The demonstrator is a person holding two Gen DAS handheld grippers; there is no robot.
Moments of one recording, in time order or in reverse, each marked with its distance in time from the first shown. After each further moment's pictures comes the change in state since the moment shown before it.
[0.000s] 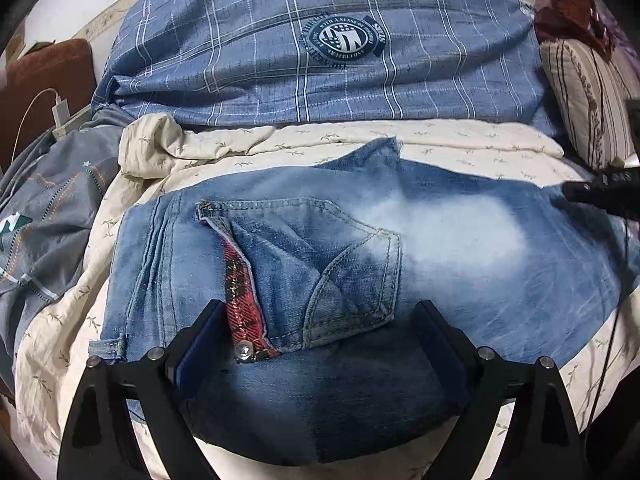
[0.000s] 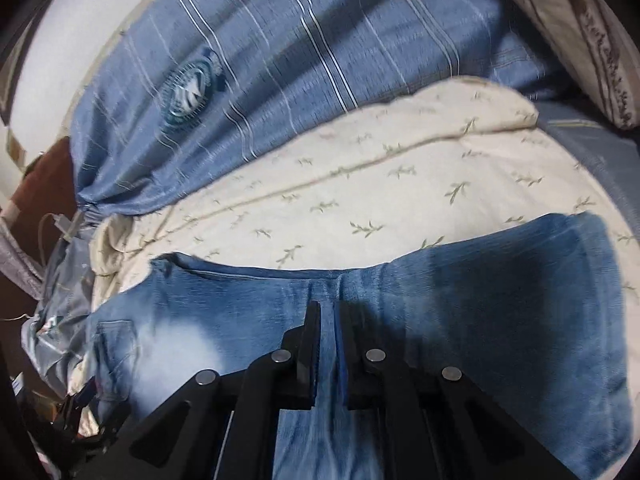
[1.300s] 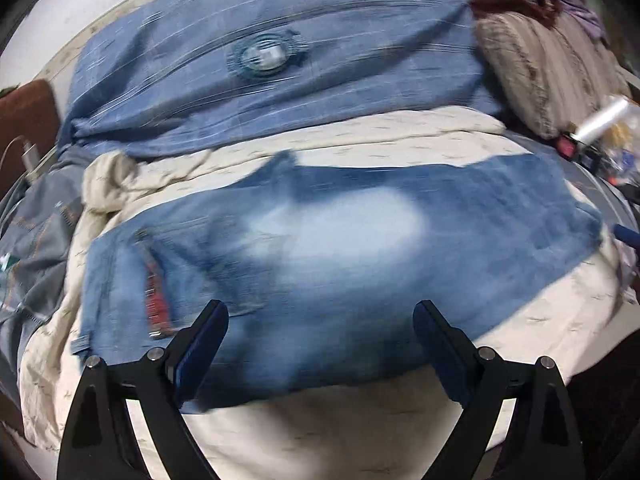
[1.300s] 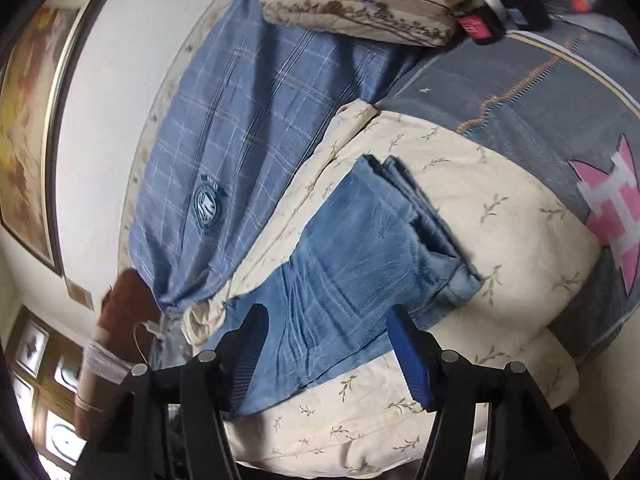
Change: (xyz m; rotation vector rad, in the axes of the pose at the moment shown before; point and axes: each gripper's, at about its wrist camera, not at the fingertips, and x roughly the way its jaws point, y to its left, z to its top) left arm -0.038 -0.086 -0.004 0.153 0.000 -0.083; right arm -0.136 -0.124 -0.089 0.480 -0.172 0.239
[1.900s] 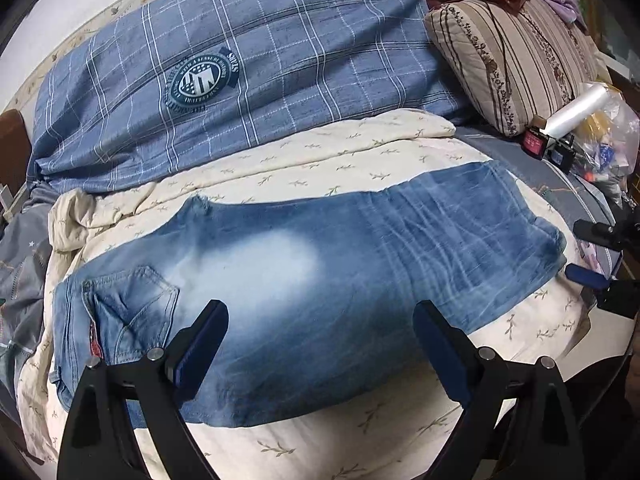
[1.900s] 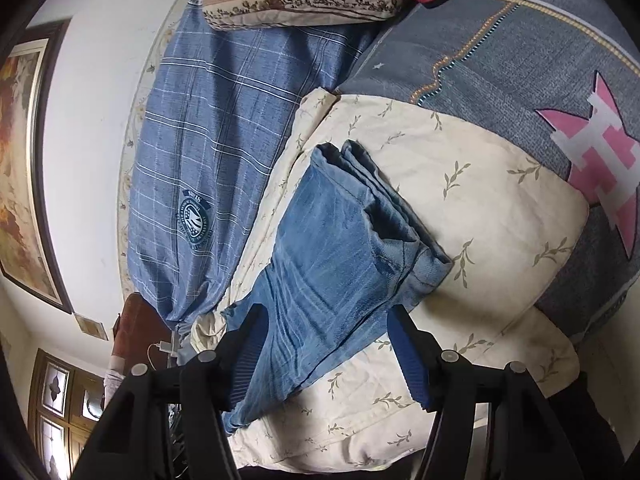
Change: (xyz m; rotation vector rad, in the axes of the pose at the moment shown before) left arm -0.002 -0.071 0.042 0.047 0.011 -0.045; right arm 0.009 -0.030 0.002 0.139 0.052 0.014
